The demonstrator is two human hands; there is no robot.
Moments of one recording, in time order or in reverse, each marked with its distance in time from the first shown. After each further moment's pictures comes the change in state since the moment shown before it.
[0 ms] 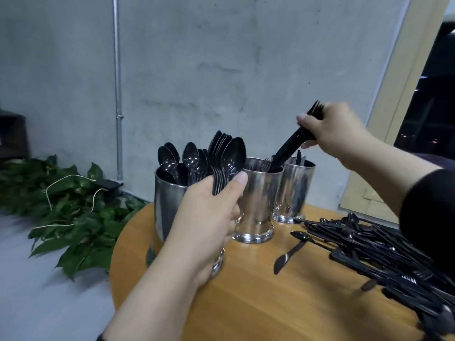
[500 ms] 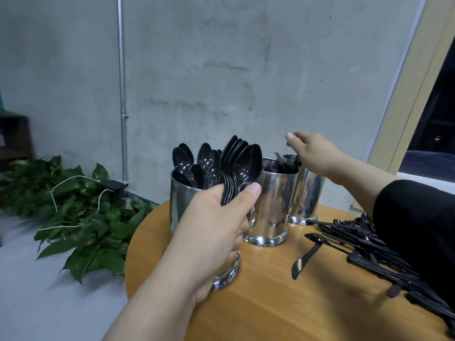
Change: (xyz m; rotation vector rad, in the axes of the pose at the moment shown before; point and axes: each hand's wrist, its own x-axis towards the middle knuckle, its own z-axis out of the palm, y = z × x) left_hand -0.002 -0.001 -0.029 -0.005 -0.130 -0.046; right_hand 0.014 0.032 0.062 -0.248 -0.244 0.010
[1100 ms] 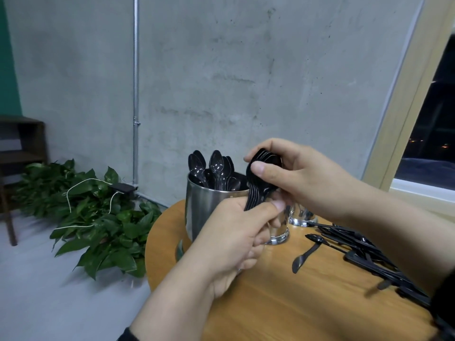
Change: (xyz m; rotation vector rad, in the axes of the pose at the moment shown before) left_hand -0.023 0.019 0.013 -0.064 -0.128 -0.111; right_hand -0.131 -0.099 -0.016 0.509 -0.317 -0.359
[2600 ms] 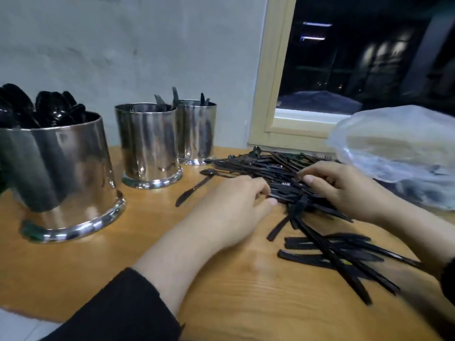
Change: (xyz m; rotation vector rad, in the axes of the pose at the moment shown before) left_hand 0.034 -0.091 0.169 1.193 -0.375 0.338; right_hand -0.263 0.138 -0.131 -0.701 0.284 0.496
